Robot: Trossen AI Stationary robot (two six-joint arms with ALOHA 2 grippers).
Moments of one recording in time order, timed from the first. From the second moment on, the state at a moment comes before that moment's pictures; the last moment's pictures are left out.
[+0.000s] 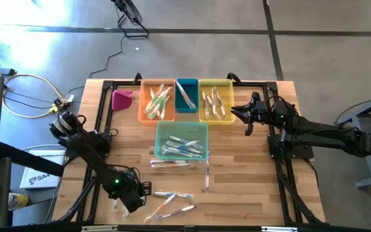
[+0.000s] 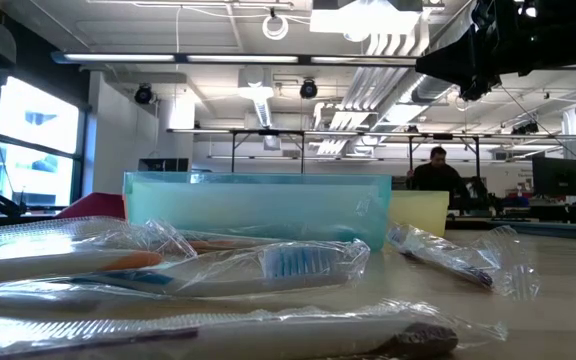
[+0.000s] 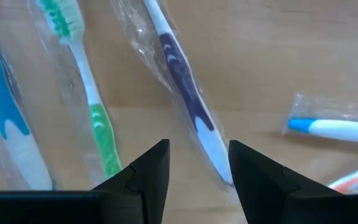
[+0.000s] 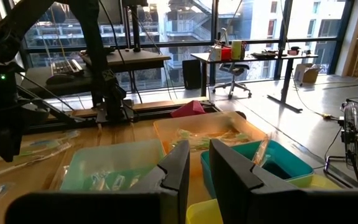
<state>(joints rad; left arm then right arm) -0.82 1.64 1.02 -0.70 -0.05 -2.47 -0.36 0.57 0.30 0.27 -0.11 0.03</state>
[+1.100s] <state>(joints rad) -0.82 1.70 0.96 -0.61 -0.07 -2.43 -0.36 0.57 0.30 0.27 -0.11 0.03</state>
